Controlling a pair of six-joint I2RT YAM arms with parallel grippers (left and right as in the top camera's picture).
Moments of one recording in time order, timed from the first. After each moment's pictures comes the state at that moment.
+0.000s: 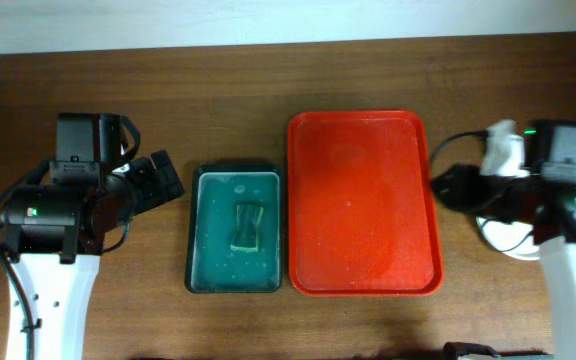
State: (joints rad) left arm -0.07 1.26 1.49 -1.28 -0.06 -0.42; right arm -0.16 1.20 1.25 -1.14 -0.41 0.15
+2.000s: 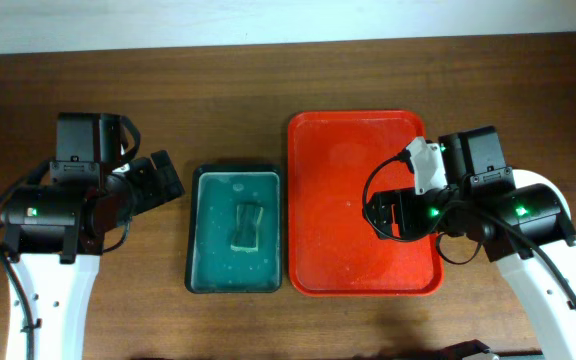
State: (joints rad) left arm -0.07 1.26 1.49 -1.28 -0.06 -0.42; right arm 0.22 1.19 1.25 -1.17 -0.31 0.13
